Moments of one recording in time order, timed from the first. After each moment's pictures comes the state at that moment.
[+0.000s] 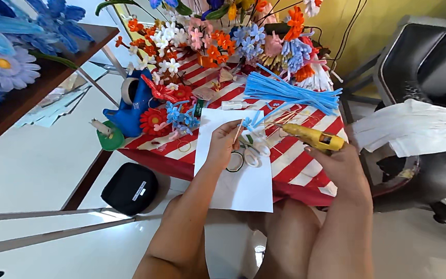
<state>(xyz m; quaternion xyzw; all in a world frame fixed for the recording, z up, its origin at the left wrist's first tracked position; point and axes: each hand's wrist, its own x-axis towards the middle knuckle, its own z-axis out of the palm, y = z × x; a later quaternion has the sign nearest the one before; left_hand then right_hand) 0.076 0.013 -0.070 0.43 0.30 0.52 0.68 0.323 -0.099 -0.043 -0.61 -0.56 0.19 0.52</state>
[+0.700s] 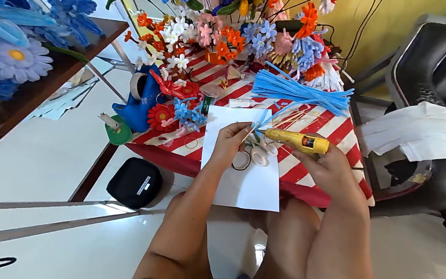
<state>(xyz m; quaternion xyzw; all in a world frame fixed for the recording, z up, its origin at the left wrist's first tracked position) 0.064 0.012 -0.066 0.48 0.30 0.48 0.67 0.277 -0.096 -0.030 -0.60 -0.65 0.16 0.45</state>
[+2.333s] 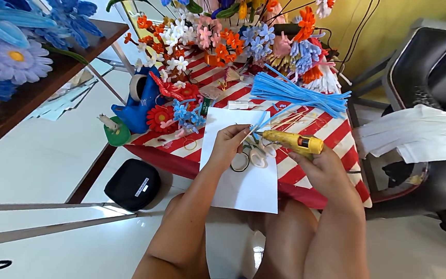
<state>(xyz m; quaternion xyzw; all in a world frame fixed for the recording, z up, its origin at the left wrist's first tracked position) 0.064 0.011 -0.066 0.48 0.30 0.49 0.67 0.278 -0.094 -0.032 -0.60 -0.66 0.16 0.43</state>
